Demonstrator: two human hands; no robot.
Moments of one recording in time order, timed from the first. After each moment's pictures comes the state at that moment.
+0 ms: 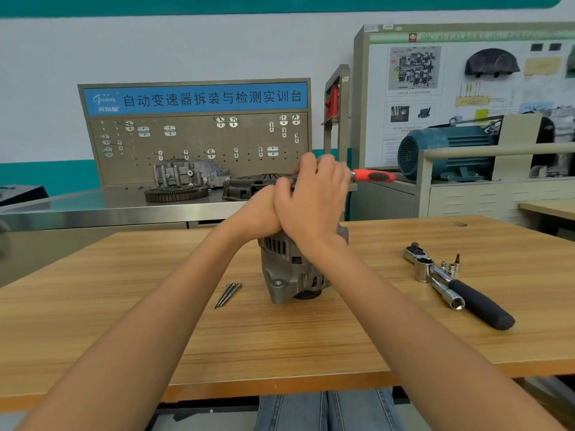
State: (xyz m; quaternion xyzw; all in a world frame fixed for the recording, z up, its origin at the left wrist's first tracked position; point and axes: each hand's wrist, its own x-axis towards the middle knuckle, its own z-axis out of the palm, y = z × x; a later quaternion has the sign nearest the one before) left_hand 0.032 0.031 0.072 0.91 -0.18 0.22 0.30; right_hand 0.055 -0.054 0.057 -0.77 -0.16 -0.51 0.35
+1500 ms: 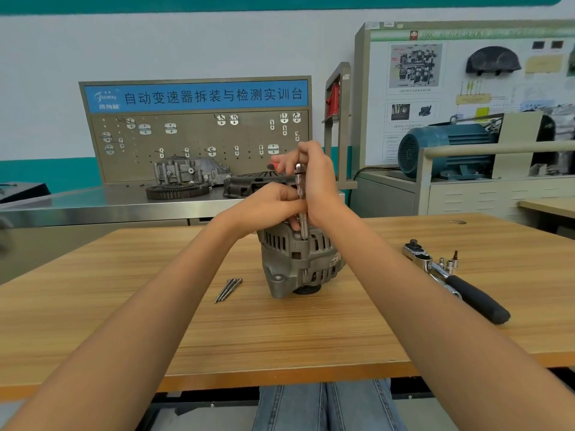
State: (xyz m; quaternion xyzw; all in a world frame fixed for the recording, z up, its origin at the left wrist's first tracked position) left_hand 0.029 0.030 0.074 0.90 -0.17 0.13 0.39; right_hand 0.062 -0.062 0.085 -0.56 -0.32 -0.13 0.75
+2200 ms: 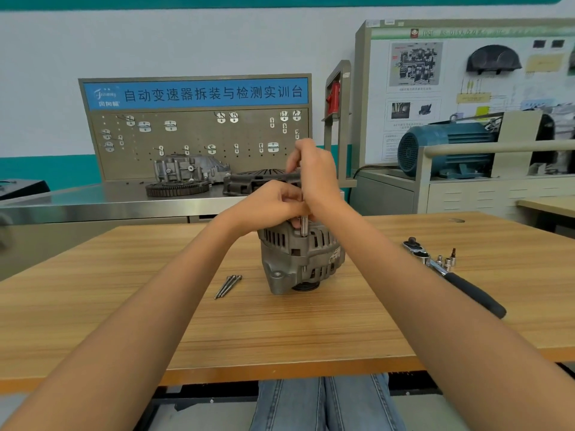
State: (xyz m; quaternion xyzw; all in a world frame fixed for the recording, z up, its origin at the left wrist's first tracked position) left_hand 0.025 0.027 0.073 0.91 -0.17 0.14 0.36; right_hand 0.060 -0.066 0.087 -0.64 -0.28 -0.21 0.69
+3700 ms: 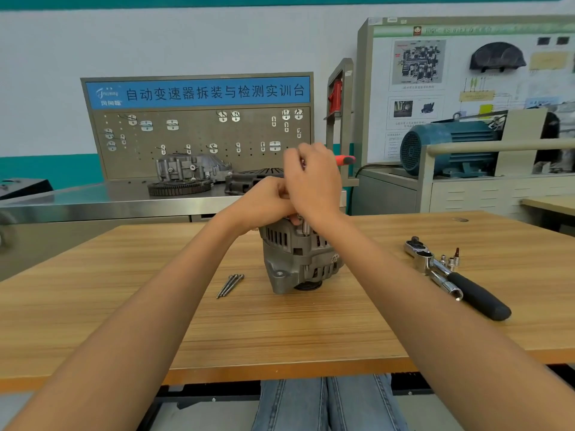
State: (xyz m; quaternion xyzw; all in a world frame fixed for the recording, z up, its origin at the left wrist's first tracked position) left_hand 0.030 0.035 0.072 0.89 -0.16 0.18 0.38; right_hand 0.055 -0.059 0.074 -0.72 -0.28 -0.40 0.49
